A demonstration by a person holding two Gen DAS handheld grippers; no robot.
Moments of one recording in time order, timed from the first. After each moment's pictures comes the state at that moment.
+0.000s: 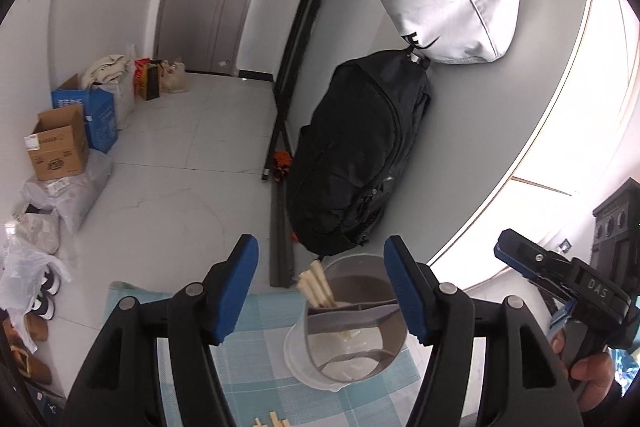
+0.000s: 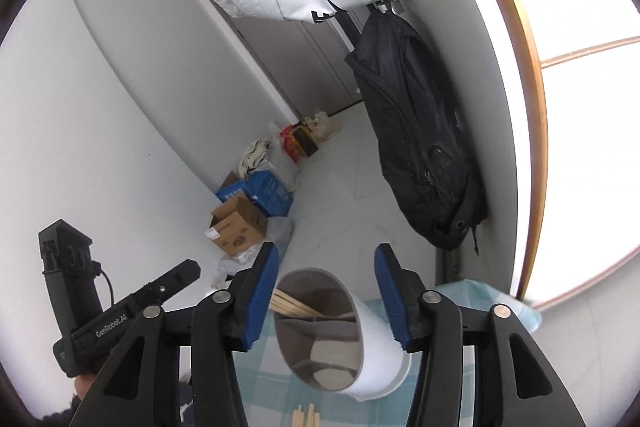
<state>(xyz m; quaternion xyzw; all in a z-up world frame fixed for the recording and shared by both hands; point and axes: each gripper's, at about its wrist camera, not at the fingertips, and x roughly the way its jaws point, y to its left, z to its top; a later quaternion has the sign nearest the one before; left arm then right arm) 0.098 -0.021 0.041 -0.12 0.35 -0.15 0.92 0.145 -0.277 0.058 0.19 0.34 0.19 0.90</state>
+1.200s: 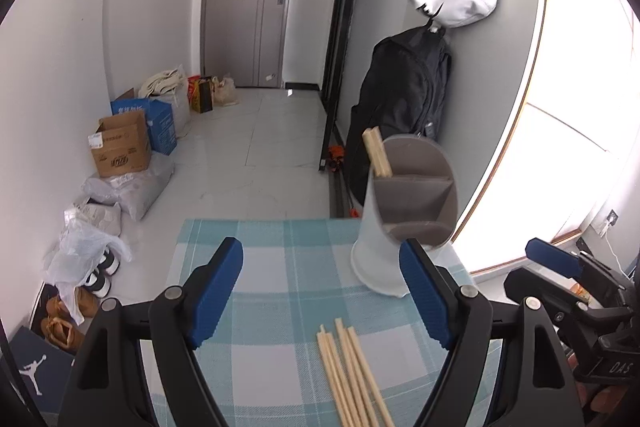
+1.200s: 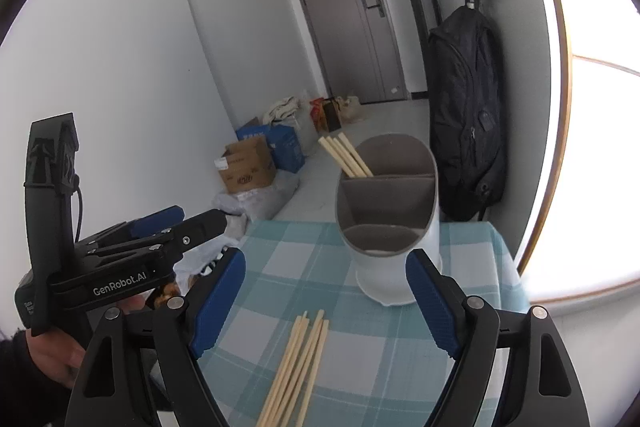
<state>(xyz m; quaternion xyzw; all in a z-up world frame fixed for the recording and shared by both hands) -0.004 0.001 -0.018 -0.06 0.33 -0.06 0.94 0.012 -0.188 -0.001 0.03 0.32 0.23 0.92</state>
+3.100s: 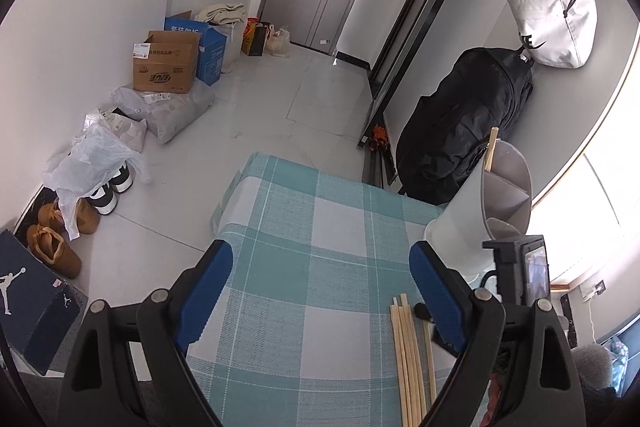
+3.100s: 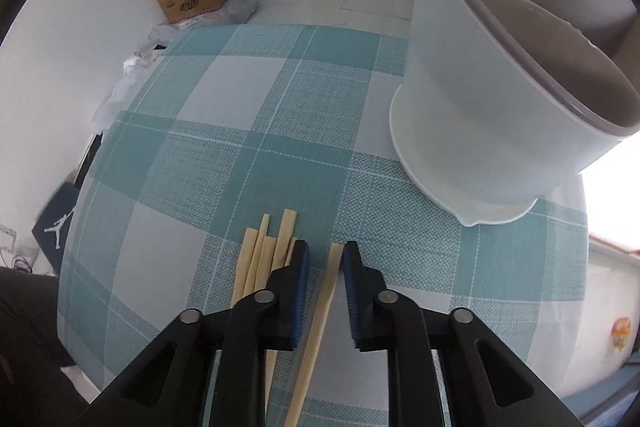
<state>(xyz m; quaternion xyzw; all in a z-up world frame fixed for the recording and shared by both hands) -0.005 0.101 -0.059 -0.19 0.38 -0.01 0.91 0.088 -0.100 -0.151 -0.10 0.58 0.15 0.80</state>
